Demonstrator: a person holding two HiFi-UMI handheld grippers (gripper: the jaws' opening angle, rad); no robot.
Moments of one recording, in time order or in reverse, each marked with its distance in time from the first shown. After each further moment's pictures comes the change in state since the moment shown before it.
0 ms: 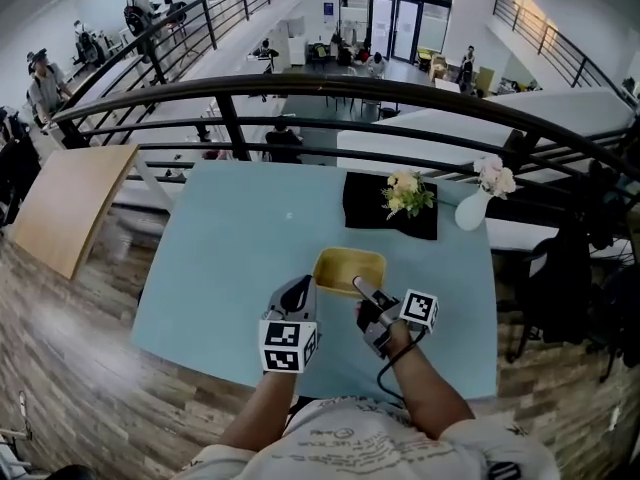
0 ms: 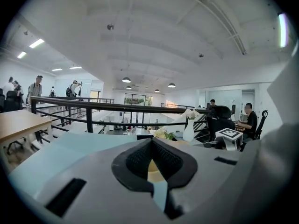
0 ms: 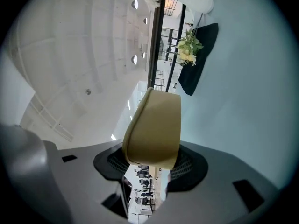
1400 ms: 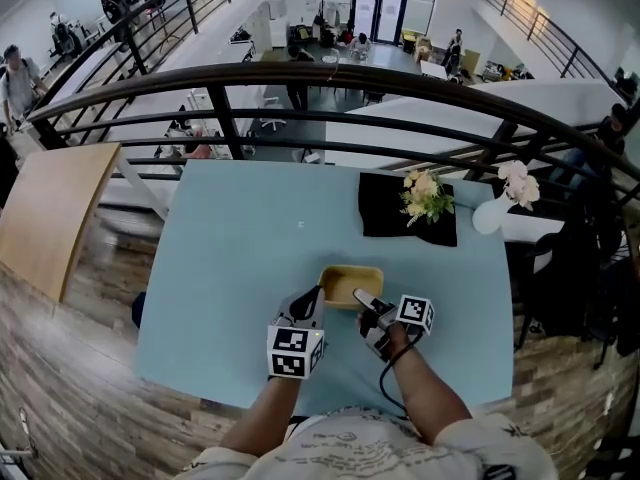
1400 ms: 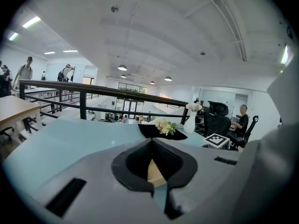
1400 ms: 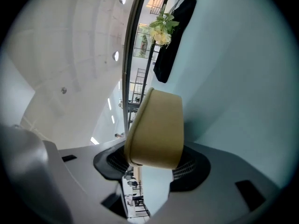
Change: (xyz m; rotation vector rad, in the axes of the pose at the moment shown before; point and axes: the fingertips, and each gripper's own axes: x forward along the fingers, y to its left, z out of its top) left arm 0.056 0.085 -0.046 -0.057 0.115 -0.128; right arm 0.088 -0.104 -0.019 0.099 0.014 -0.233
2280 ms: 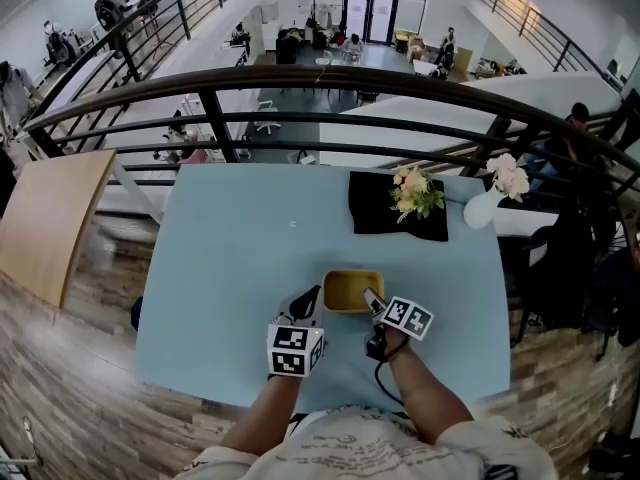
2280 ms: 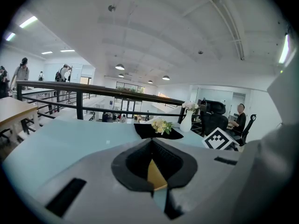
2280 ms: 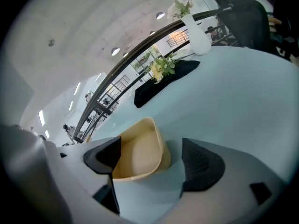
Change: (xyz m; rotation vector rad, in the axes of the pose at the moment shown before) left arm 0.003 -0.025 0.001 0.013 0.013 -0.021; right arm -0.066 -0.045 0.044 -0.367 -0.237 -0.559
